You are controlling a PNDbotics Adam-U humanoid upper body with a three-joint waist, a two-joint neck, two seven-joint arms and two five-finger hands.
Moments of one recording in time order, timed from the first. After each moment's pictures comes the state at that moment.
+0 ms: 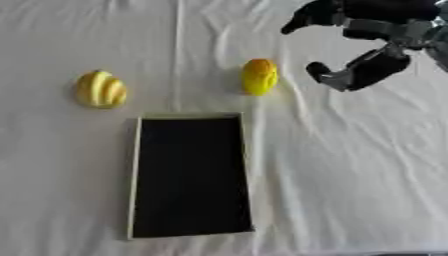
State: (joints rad) left arm -0.47 0.33 0.16 -1.99 -0.22 -0.20 0.40; right arm -0.71 -1.03 0.34 -1.70 0.31 -0.25 0.44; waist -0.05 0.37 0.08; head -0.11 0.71
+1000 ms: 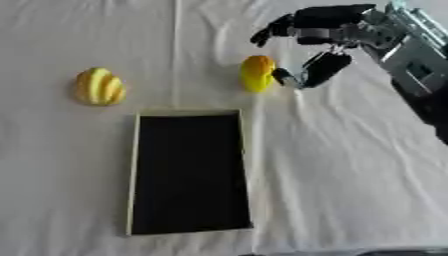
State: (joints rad) left arm -0.48 0.32 0.15 -1.99 -0.21 -0.20 0.38; right arm -0.85 -0.83 0.41 -1.44 0.45 -0.32 0.55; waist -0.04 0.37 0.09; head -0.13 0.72
